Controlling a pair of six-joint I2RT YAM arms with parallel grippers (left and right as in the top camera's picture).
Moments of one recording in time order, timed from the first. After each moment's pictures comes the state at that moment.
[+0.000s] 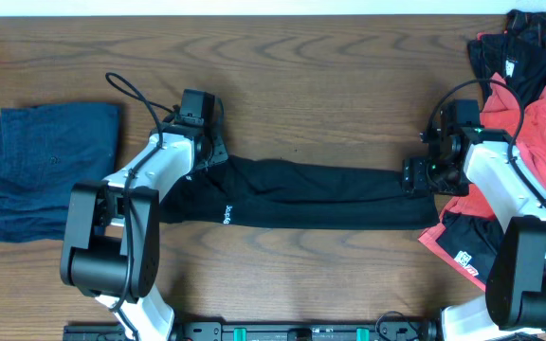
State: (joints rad) left arm -0.18 1.86 1.09 -0.46 -0.03 -0.46; right arm -0.04 1.69 1.04 -0.81 -0.05 0.06
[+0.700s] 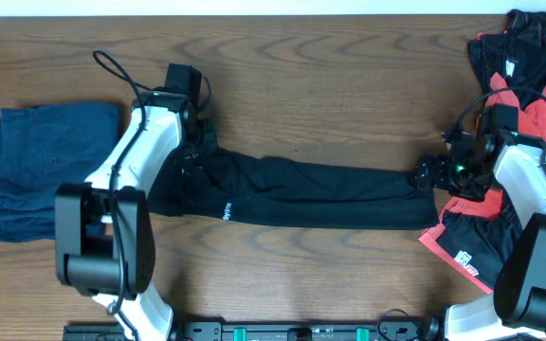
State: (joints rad) left arm -0.13 1.86 1.32 -0.88 0.00 -0.38; right arm -0.22 1.69 1.04 -0.84 -0.29 -0.05
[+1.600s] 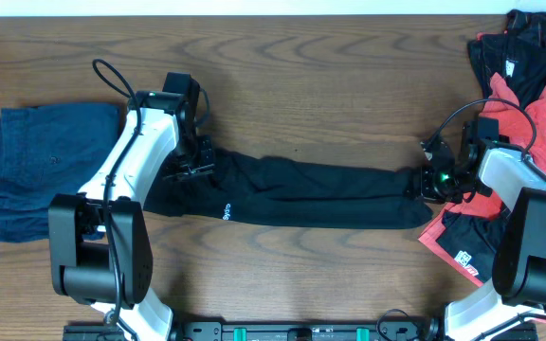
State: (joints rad) left arm -0.13 1.82 1.32 -1.10 0.06 -0.39; right arm -0.20 1.80 0.95 -0.71 -0.43 -0.11
